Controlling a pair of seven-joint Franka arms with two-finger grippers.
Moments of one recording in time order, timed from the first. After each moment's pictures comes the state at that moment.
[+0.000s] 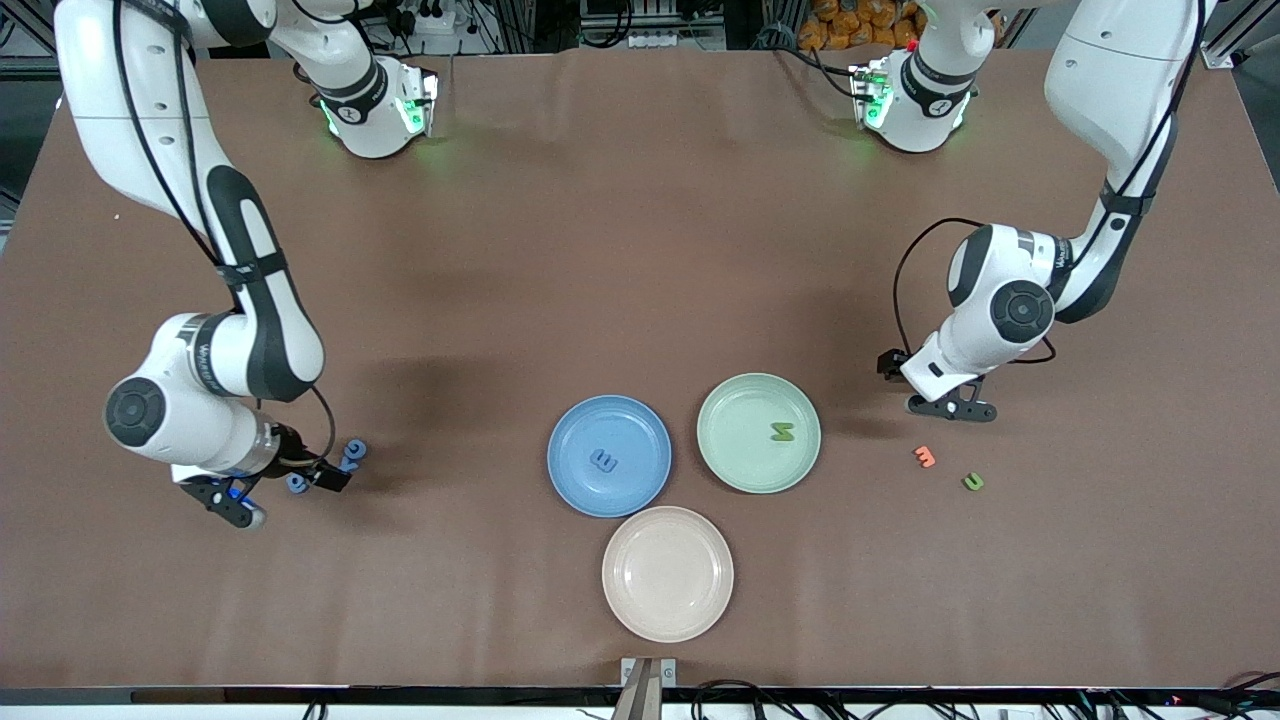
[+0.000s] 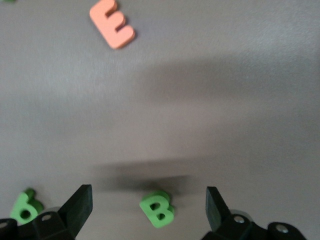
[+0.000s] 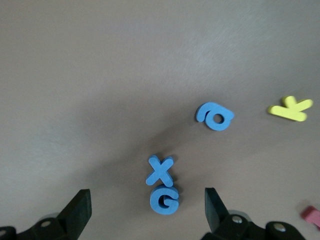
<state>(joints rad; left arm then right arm) 0.01 0.43 -0.18 -2.16 0.16 2.49 -0.15 0.12 0.66 -0.11 -1.65 0.18 2.29 0.43</state>
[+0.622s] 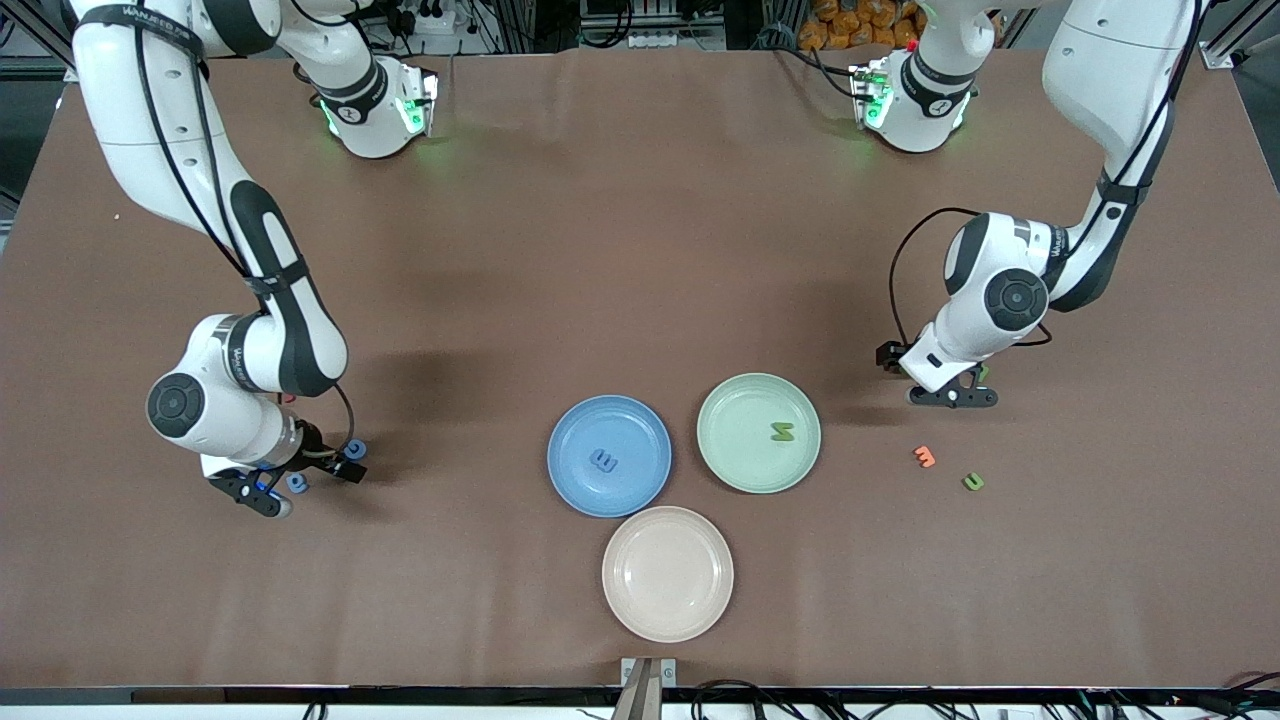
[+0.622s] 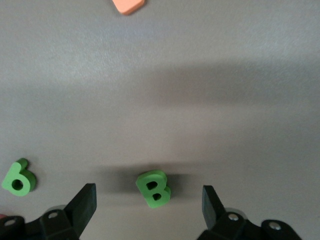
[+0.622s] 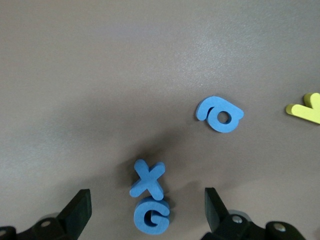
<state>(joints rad) 0.00 0.39 -0.18 -2.22 0.16 2.50 -0.23 0.12 0.69 -0.10 -1.72 0.17 2.41 0.38</state>
